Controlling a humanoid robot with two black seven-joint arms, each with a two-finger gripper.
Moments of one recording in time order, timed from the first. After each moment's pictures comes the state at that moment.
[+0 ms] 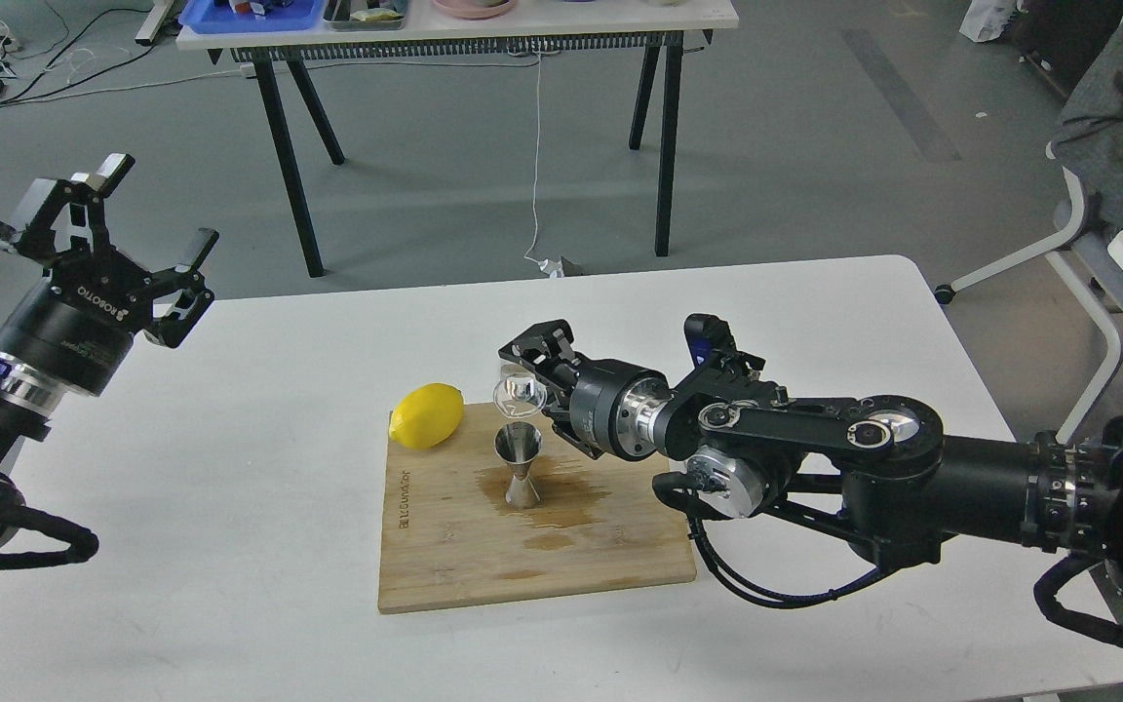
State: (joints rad) left arm -0.45 0.59 -0.91 -1.06 0.39 -0.47 -0.49; right arm 1.00 -0.23 0.07 1.32 -0.23 -0.32 -0.06
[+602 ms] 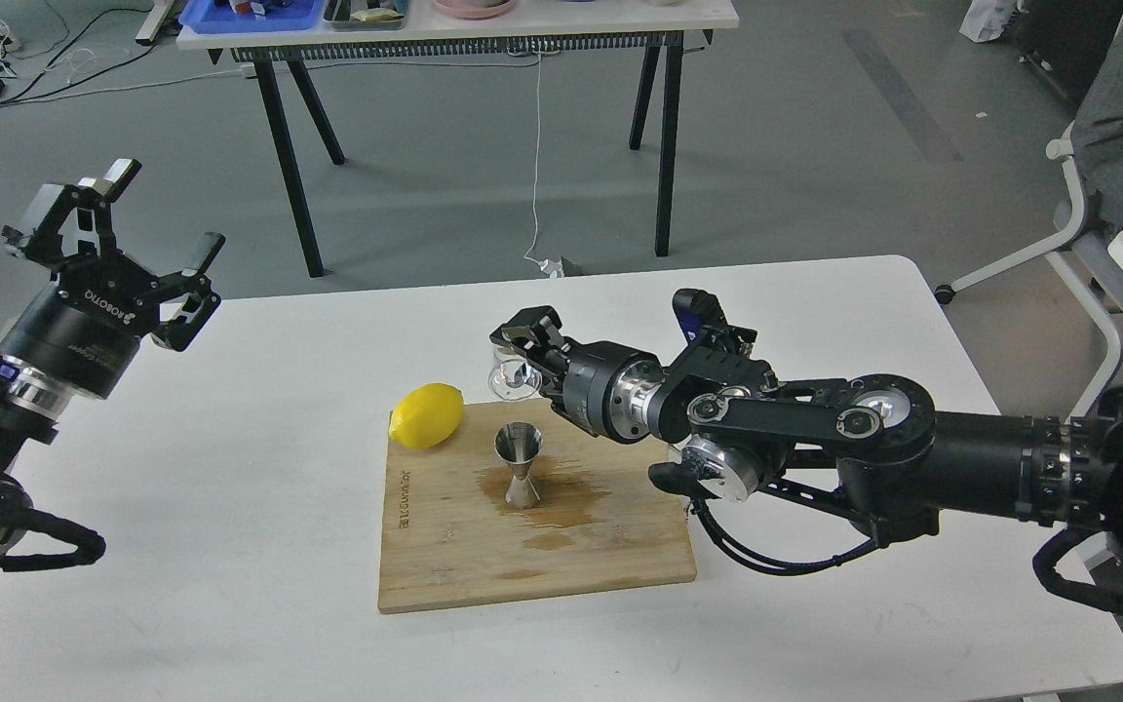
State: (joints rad) left arm -0.45 0.58 -0.91 -1.06 0.39 -0.47 -0.49; right arm 1.08 -0.22 0.00 1.30 -0.27 -0.32 -0.06
